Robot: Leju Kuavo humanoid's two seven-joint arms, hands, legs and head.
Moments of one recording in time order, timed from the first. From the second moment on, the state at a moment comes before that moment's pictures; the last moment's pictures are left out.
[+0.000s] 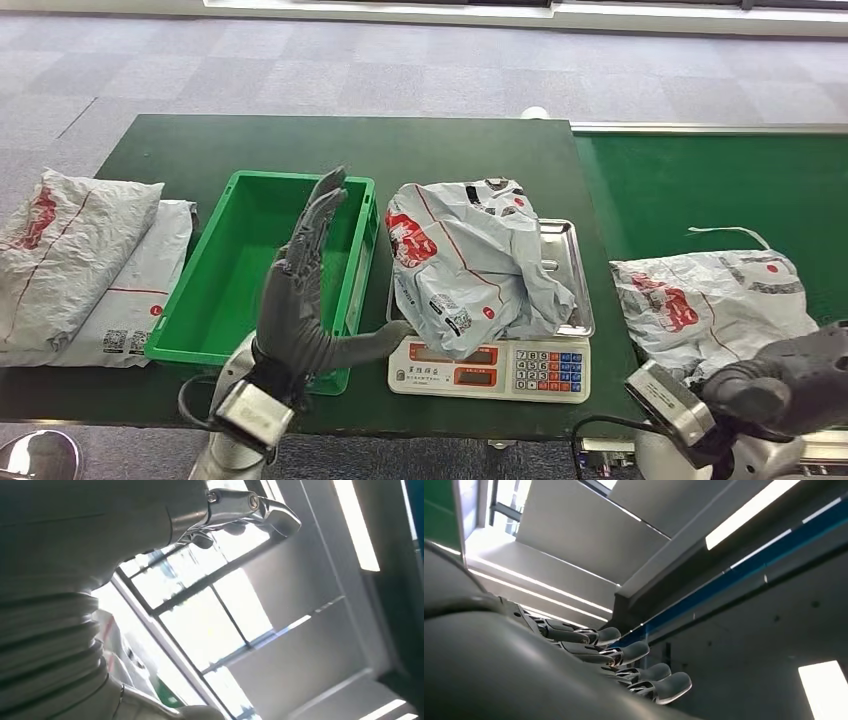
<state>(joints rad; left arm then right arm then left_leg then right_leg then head) -0.16 -0.20 -0.39 -1.61 -0.43 -0.10 -0.61 -0.02 0.25 -0.08 -2.00 1.05 -0.70 -0.58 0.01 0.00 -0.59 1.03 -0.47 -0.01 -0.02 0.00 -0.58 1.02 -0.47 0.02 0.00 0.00</state>
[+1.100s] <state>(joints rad) -0.85 -0.30 -0.47 -0.37 -0.98 -0.50 -0.42 -0.04 0.25 -0.01 -1.92 0.88 -0.70 -0.66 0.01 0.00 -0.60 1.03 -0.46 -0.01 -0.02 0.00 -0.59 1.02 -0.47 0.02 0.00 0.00</state>
